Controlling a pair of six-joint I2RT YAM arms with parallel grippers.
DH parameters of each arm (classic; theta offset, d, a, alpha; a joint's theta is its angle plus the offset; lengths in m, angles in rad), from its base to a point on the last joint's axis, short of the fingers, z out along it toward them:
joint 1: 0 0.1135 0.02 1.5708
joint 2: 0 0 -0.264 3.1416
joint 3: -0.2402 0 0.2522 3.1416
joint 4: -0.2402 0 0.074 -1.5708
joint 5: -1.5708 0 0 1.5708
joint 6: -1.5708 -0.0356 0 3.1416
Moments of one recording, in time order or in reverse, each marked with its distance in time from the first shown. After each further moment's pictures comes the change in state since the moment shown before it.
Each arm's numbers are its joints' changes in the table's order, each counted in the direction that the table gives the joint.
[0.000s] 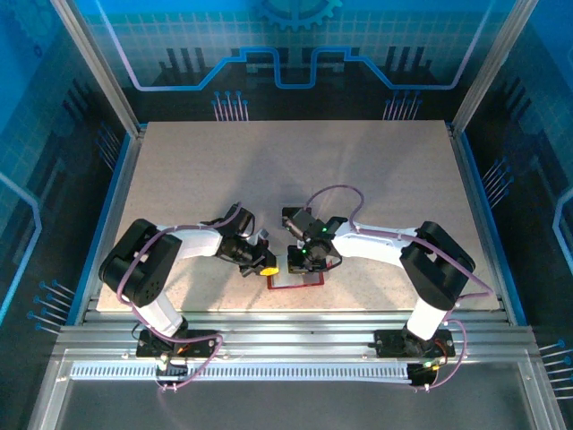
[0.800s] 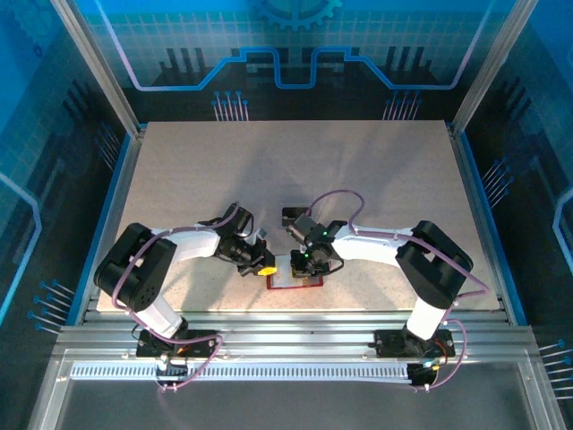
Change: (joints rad) left arm 0.000 0.043 0.000 -0.045 0.034 0.005; right arm -0.003 -0.013 0.049 0.024 -0.003 0.000
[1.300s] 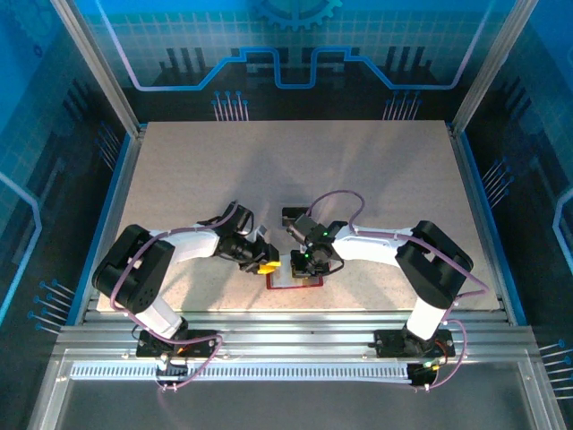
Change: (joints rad) left arm -0.003 0.014 -0.001 0.051 -0.004 0.064; right arm -0.002 0.000 0.006 0.014 0.004 0.000
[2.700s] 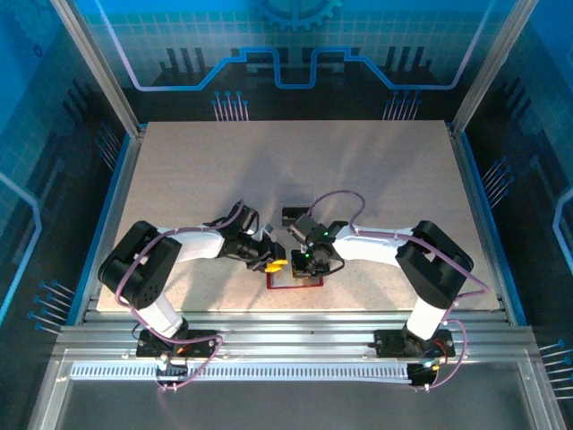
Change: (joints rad) left arm -0.035 -0.043 0.000 0.137 -0.028 0.077; right arm -0.005 0.004 0.005 0.004 0.003 0.000
